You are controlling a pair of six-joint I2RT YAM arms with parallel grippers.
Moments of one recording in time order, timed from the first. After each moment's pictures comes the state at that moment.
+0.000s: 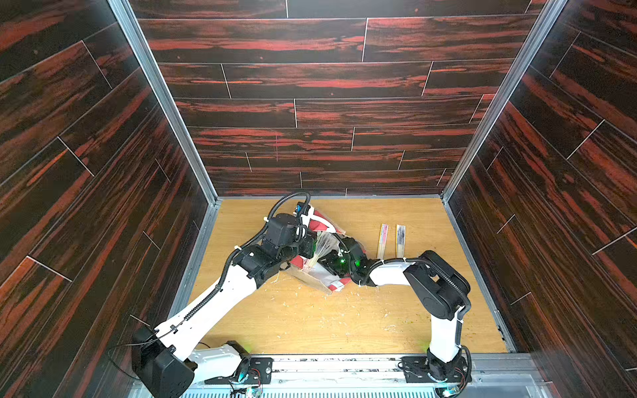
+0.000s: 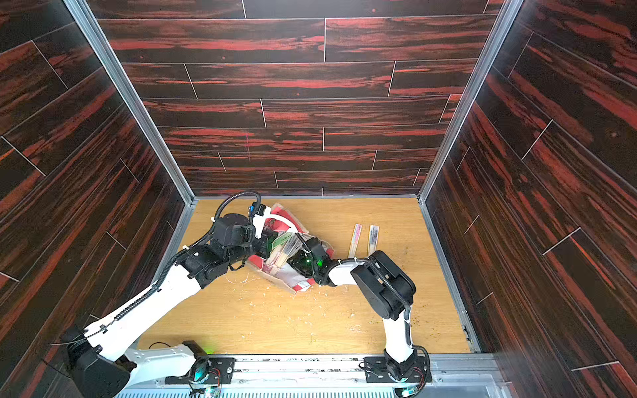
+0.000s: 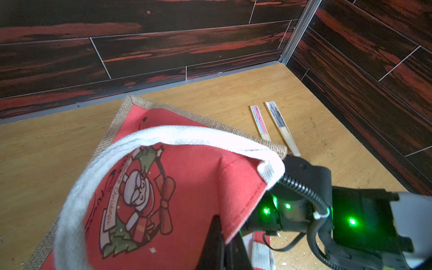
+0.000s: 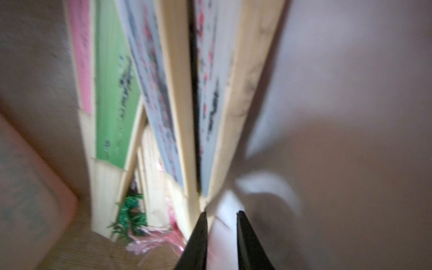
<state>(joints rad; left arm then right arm) -0.61 1.24 1.16 -0.41 0.04 -0.21 0.73 1.96 0.99 0.39 -0.26 1.22</state>
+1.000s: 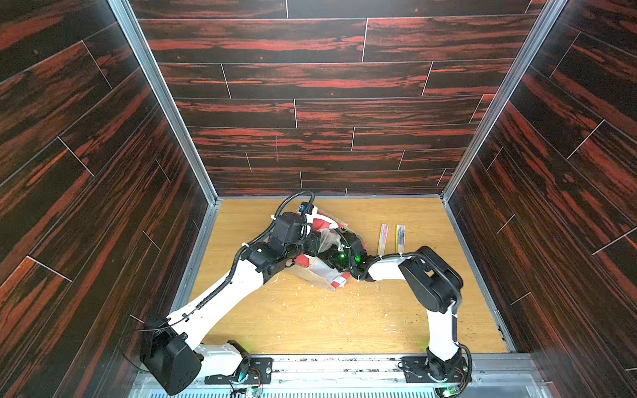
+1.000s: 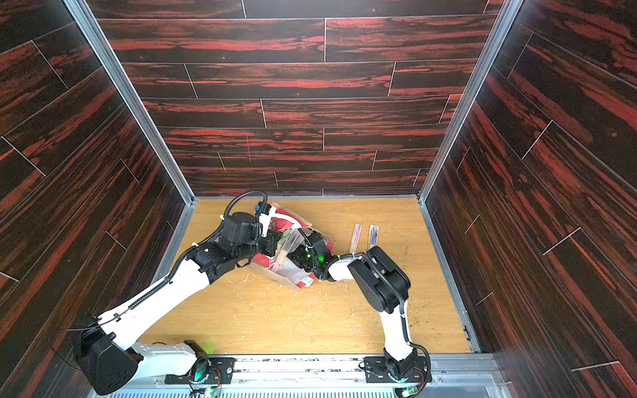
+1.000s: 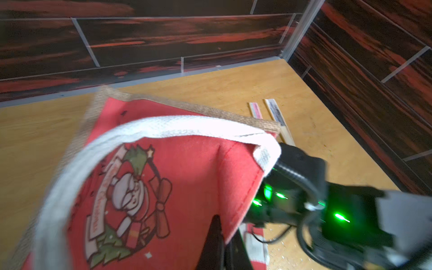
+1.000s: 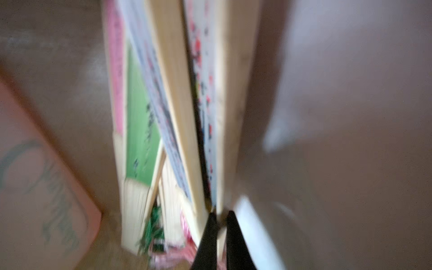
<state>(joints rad) -0.61 1.31 1.16 -0.37 0.00 -0.26 0.69 2.00 1.03 0.41 -0.30 1.19</state>
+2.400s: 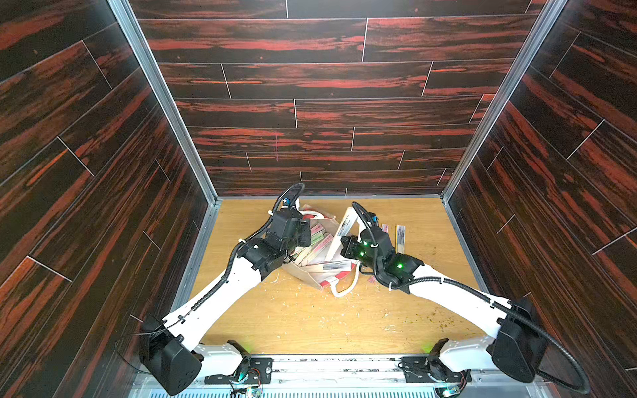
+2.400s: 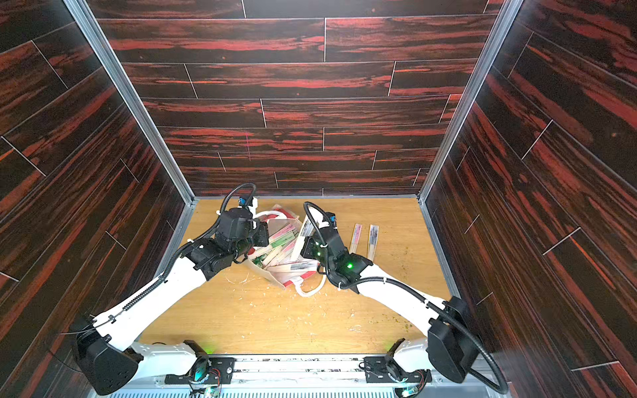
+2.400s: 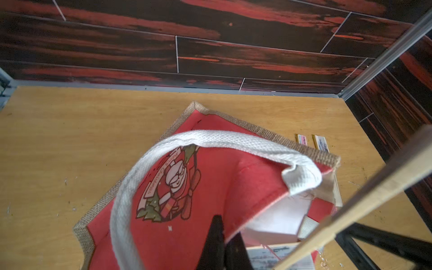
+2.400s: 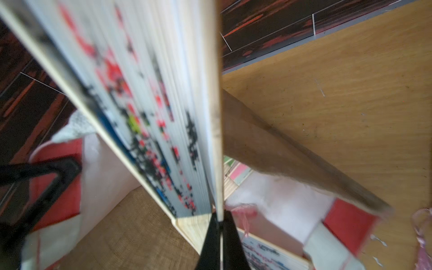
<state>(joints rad) -0.59 1.31 1.23 -0.46 -0.25 -0.43 0.82 1.37 1.01 -0.10 0.19 0.74</state>
